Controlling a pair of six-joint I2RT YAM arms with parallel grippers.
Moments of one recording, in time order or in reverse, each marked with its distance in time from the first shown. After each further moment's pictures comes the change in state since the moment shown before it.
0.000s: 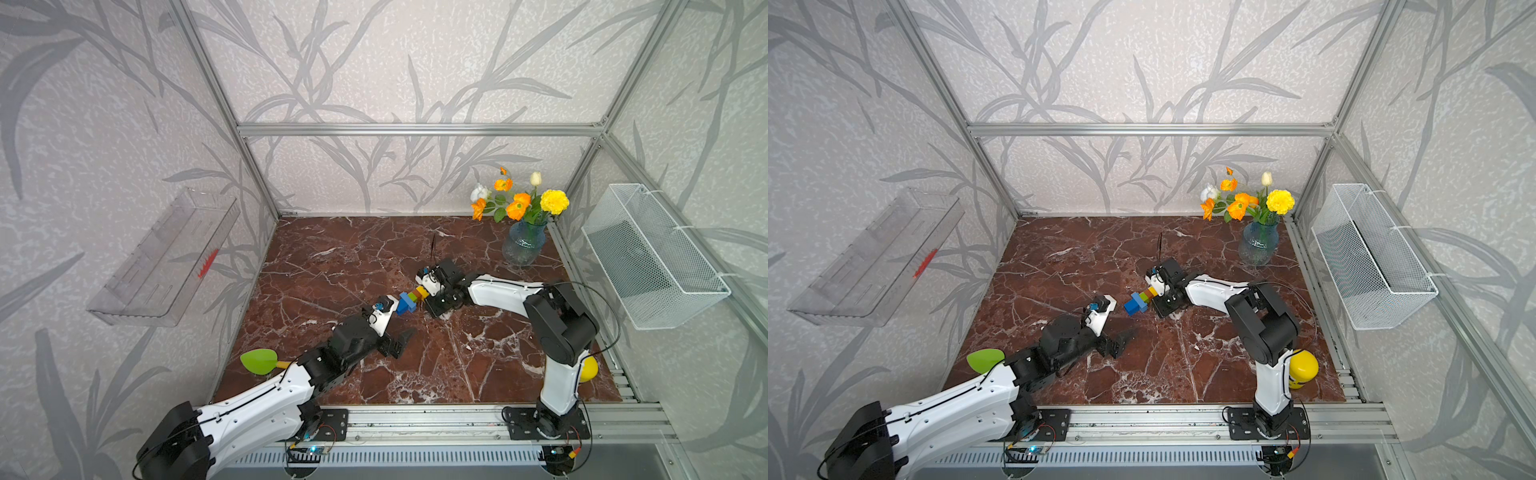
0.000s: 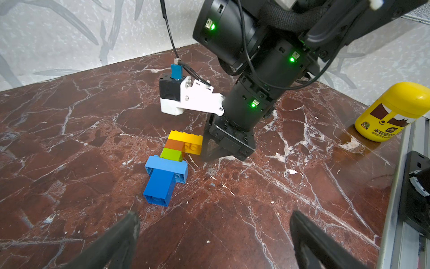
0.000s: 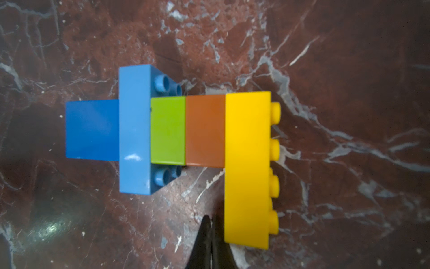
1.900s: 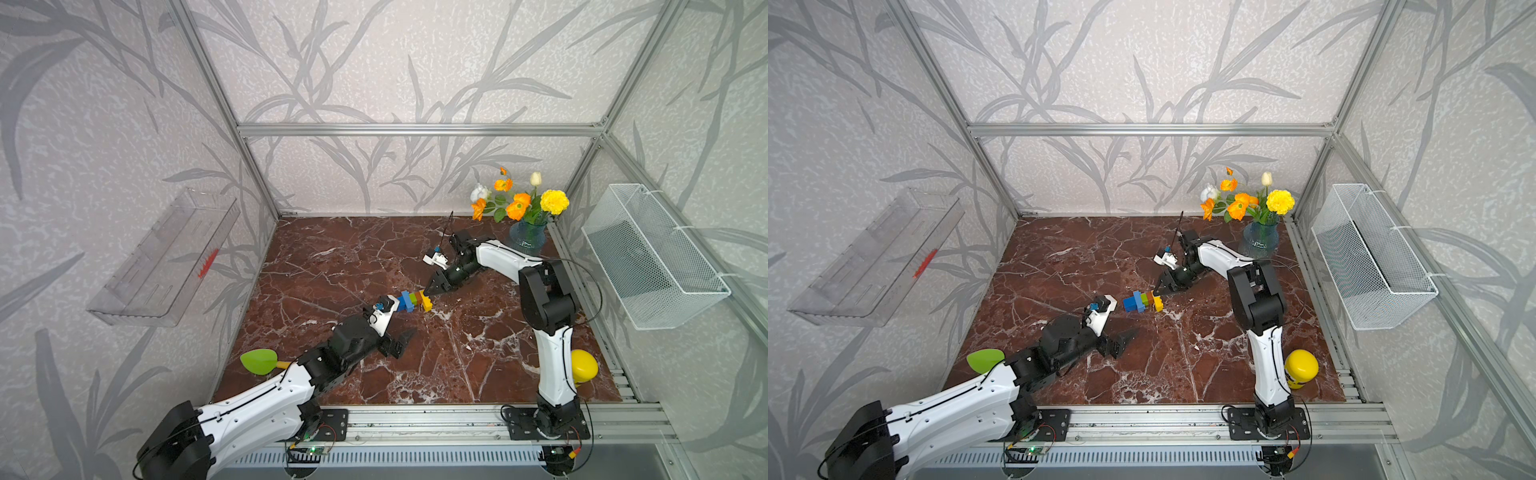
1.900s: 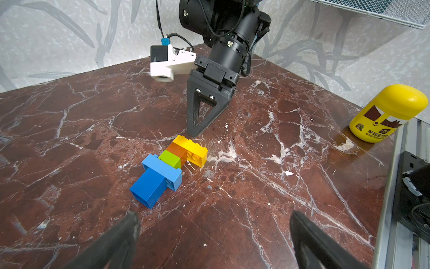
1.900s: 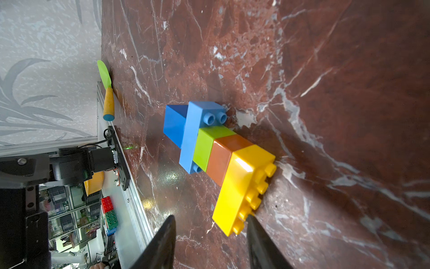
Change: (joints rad) left arm 0.000 0.004 0.000 0.018 0.016 0.000; right arm -0.247 0.252 0.455 -0.525 -0.608 -0.175
